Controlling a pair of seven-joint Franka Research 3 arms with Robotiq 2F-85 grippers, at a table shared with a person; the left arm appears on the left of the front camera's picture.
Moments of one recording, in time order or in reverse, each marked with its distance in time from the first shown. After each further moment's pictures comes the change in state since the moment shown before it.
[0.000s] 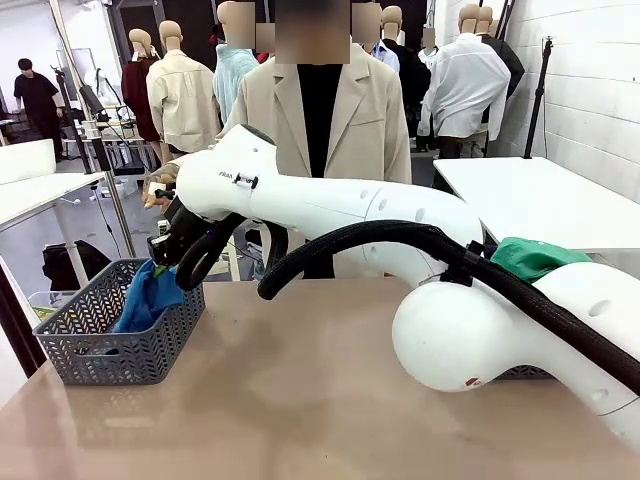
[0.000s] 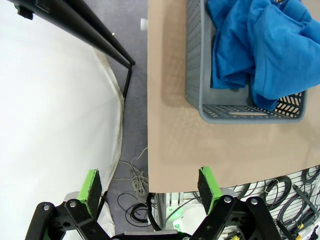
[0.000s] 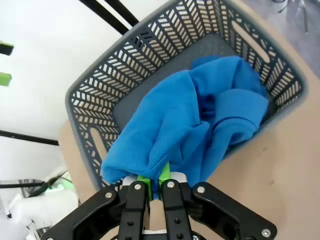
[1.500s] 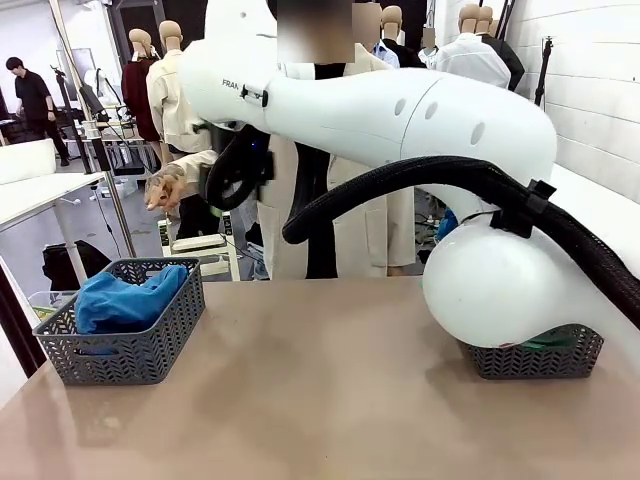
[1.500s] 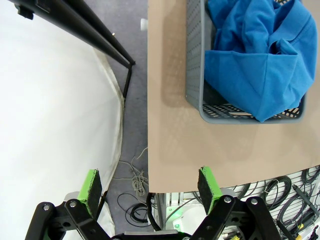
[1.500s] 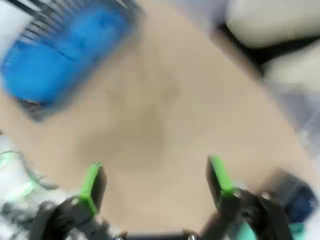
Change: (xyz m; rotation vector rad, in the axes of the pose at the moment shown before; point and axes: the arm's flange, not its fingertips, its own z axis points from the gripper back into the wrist) left arm 0.000 0.000 0.000 0.000 0.000 0.001; right arm 0.009 0.026 0.182 -0.580 0.318 -0.123
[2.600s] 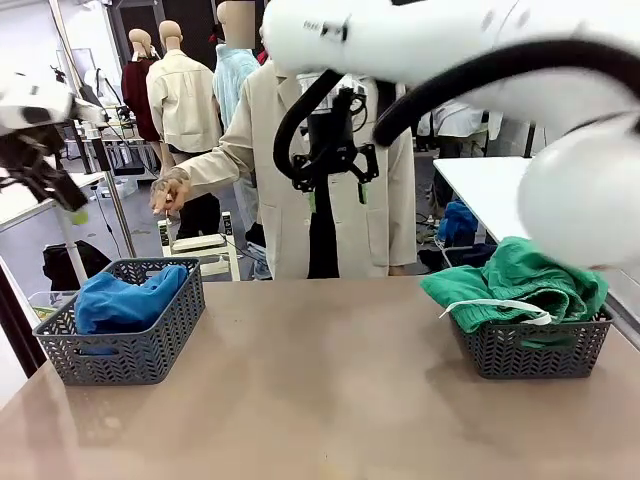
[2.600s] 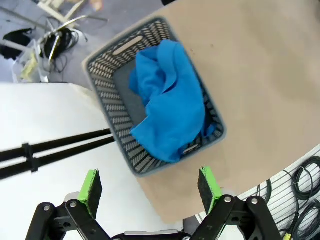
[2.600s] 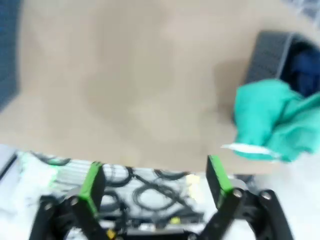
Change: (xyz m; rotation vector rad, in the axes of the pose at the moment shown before) left arm 0.040 -0.224 0.095 0.183 -0.229 -0.559; right arm -0.086 -0.114 0.028 -0.007 0.330 -0.540
